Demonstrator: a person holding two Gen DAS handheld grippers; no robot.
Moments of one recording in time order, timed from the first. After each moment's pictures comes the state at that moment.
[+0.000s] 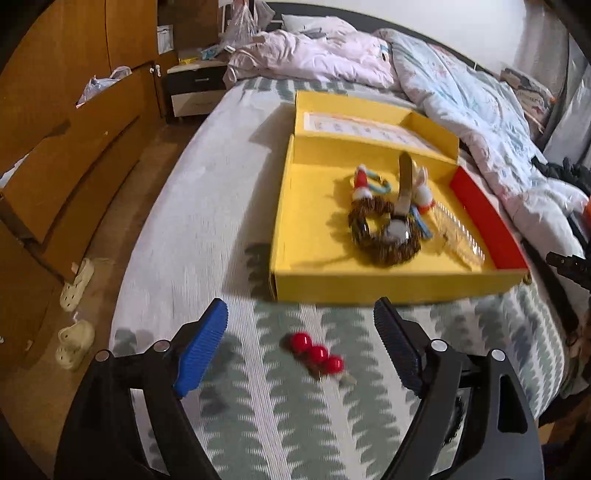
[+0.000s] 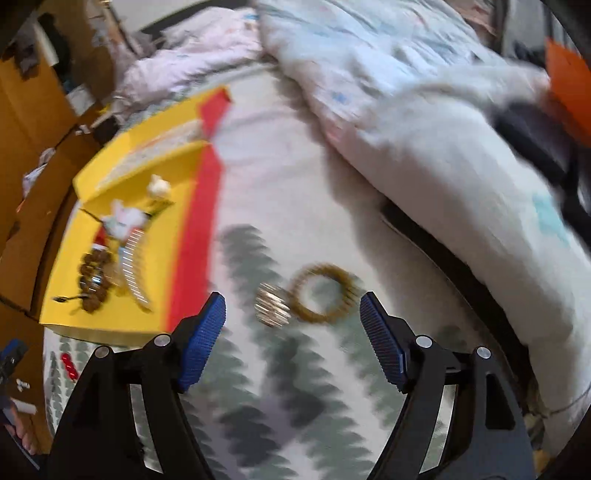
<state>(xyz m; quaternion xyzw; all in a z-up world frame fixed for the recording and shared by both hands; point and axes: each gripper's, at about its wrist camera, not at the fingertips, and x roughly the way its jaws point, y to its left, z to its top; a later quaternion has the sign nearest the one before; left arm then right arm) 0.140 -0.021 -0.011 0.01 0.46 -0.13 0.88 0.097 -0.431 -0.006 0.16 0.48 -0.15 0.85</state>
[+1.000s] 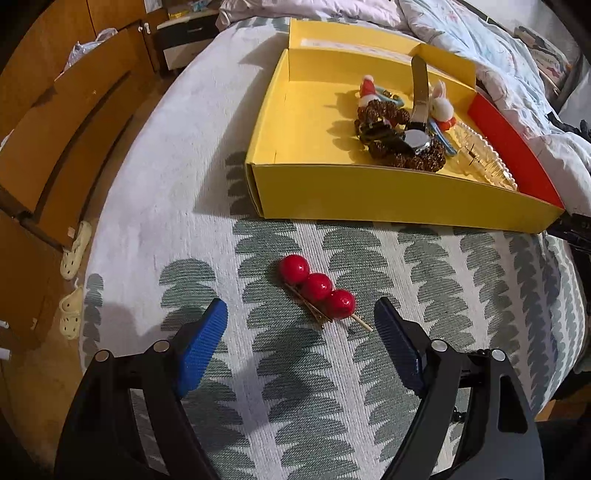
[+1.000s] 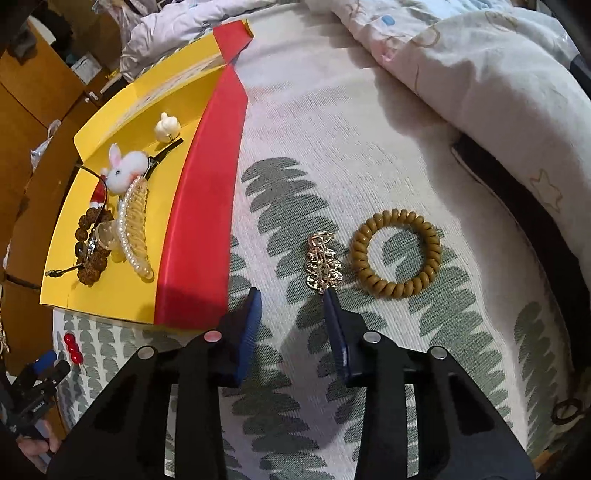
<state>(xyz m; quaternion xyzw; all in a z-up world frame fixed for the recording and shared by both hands) 0.135 -0.036 -0.072 0.04 0.55 -0.12 0.83 0.134 -0.399 -0.061 0.18 0.54 -0.08 0.82</state>
